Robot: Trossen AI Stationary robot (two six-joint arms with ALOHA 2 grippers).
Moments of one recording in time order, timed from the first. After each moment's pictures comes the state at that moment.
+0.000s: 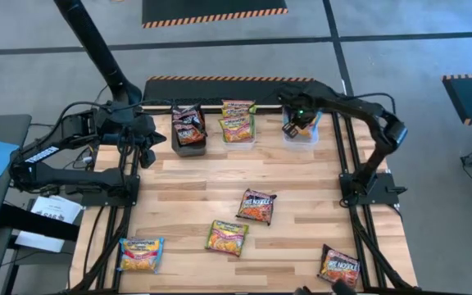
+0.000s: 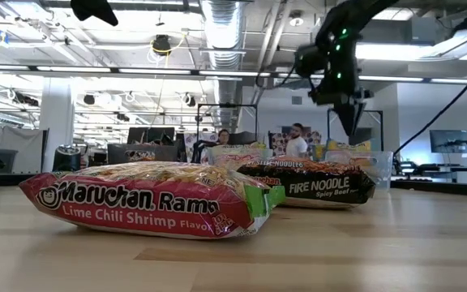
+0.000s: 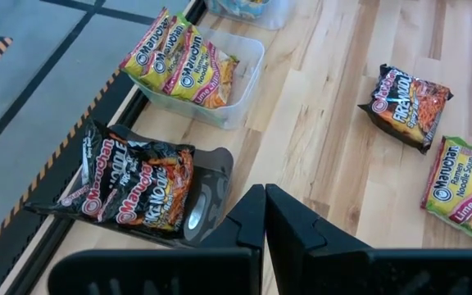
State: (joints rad) left arm 0.31 0.85 1.23 -1.04 -0.12 0.00; right arm -0.67 1.69 1.40 -1.23 0.28 0.15
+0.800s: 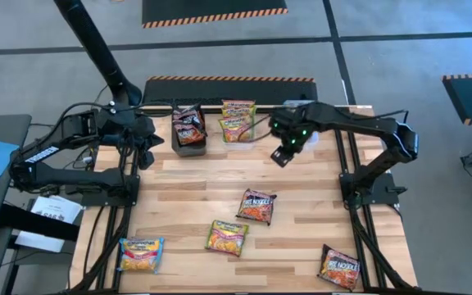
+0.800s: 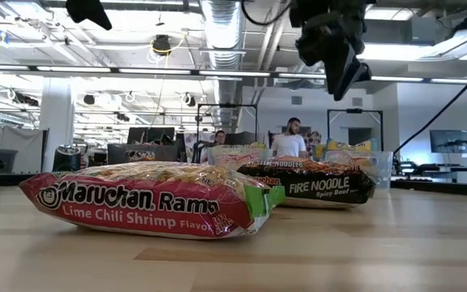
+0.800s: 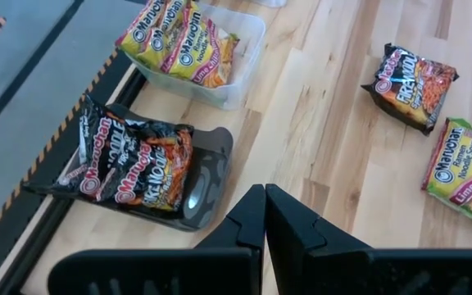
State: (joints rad) left arm 0.31 0.85 1.23 -1.09 -0.12 -0.01; right arm -0.32 1.54 1.40 -1.20 -0.18 0.43
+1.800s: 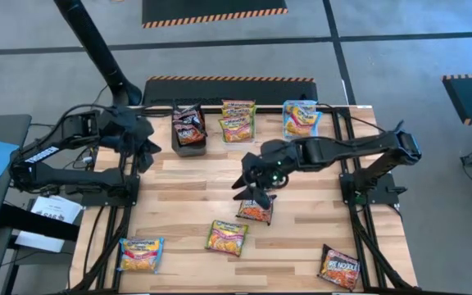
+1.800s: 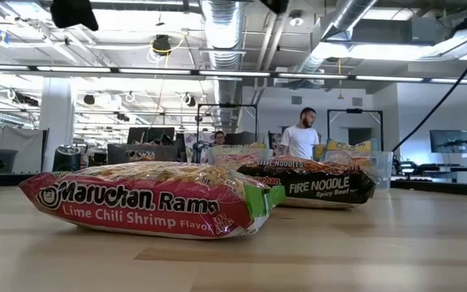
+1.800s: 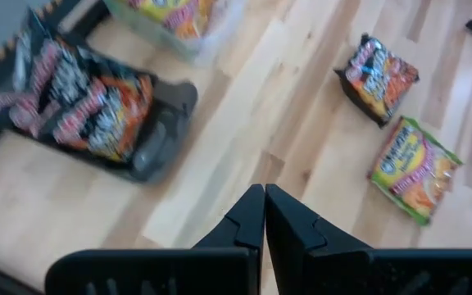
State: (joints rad) left arm 0.31 0.85 1.23 -1.18 -0.01 -0.23; right arm 0.11 1.54 1.40 -0.29 -0.25 0.41
